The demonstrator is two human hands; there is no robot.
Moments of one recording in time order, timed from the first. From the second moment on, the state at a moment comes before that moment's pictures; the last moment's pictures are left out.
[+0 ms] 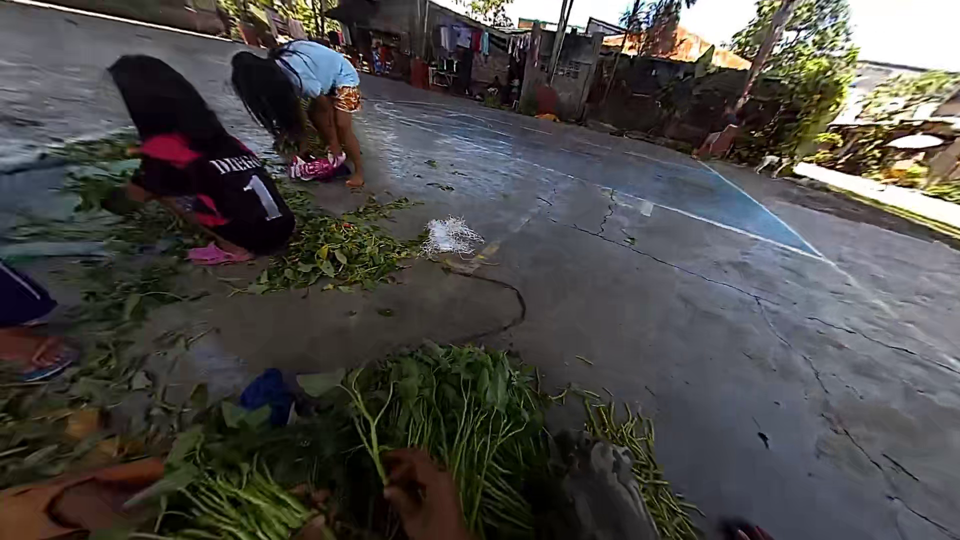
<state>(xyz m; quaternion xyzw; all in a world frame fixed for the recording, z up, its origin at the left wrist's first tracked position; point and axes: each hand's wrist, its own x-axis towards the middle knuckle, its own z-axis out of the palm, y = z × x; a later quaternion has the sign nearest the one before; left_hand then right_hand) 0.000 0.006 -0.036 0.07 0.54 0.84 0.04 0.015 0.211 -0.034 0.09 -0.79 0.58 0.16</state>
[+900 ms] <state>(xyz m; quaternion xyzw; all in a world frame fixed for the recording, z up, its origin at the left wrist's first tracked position) 0.037 -0.042 -0.010 -0.07 0.47 0.88 -0.05 -0.019 0.284 -0.071 -0.15 -0.90 0.41 0.03</state>
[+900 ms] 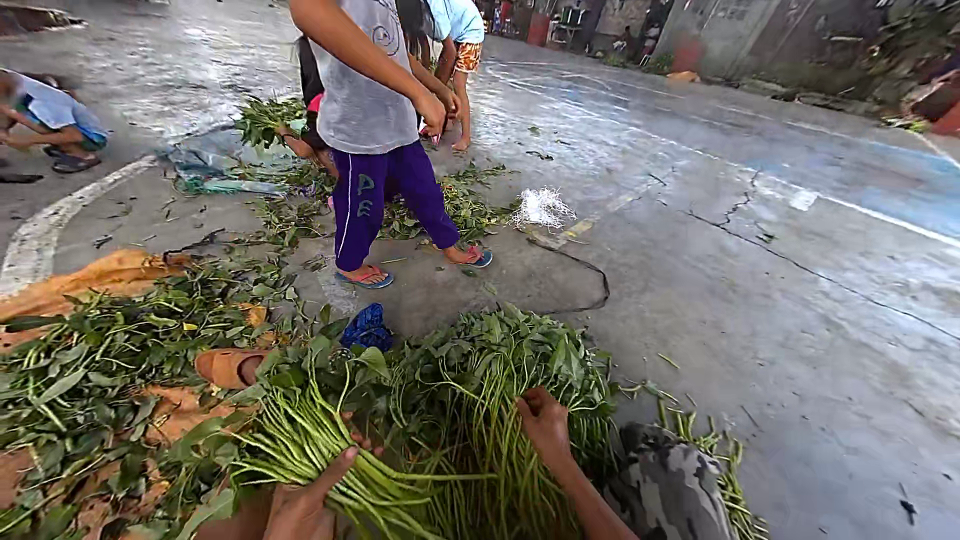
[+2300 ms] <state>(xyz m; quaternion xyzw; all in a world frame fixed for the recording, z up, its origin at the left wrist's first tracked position) 0.053 -0.045 0.050 -0.07 0.53 0.84 -0.06 -0.005 0.275 -0.065 0.00 -0.94 0.27 -0.22</state>
